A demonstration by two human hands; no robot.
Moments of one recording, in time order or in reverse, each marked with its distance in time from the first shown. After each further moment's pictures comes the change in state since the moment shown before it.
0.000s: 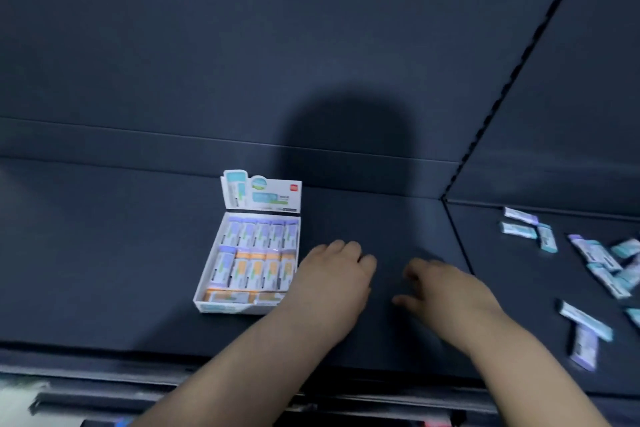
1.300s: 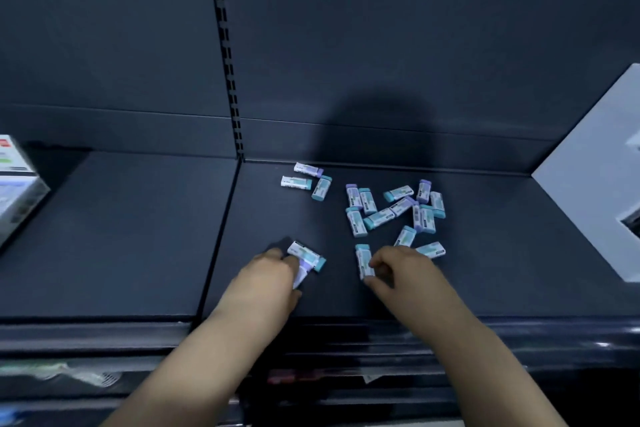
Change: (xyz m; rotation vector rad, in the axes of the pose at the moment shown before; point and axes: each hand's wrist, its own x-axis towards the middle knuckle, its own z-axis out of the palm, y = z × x) left_hand 0.109 0.298 0.058 -0.162 -0.215 -0.307; right_hand -0.083 0.347 0.008 0.303 0.245 -0.070
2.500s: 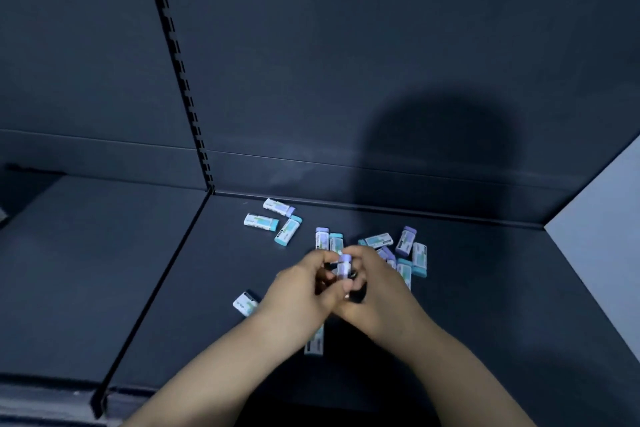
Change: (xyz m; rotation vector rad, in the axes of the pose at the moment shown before) left_hand 0.080 0.099 -0.009 -0.809 0.162 -0.063; right_hand 0.076 0.053 -0.023 0.409 -0.077 -0.160
